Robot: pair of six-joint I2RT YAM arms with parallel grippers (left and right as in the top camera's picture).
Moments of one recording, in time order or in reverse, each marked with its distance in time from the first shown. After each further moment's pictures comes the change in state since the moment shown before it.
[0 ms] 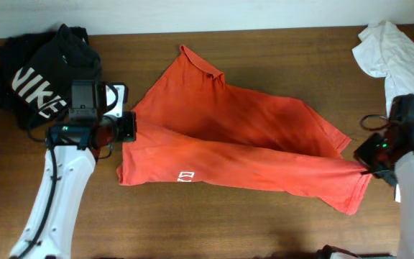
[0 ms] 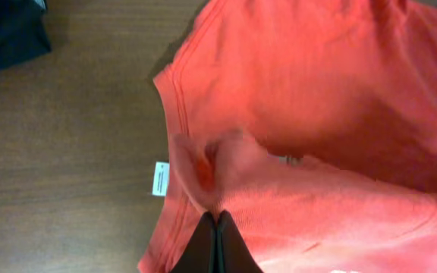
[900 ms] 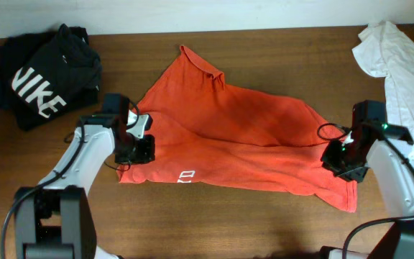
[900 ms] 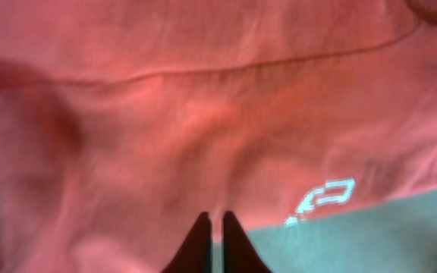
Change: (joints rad) left arm -0.032 0.280 -0.080 -0.090 0.224 -0.007; right arm 0.114 0.146 -0.161 0.174 -0.222 -0.148
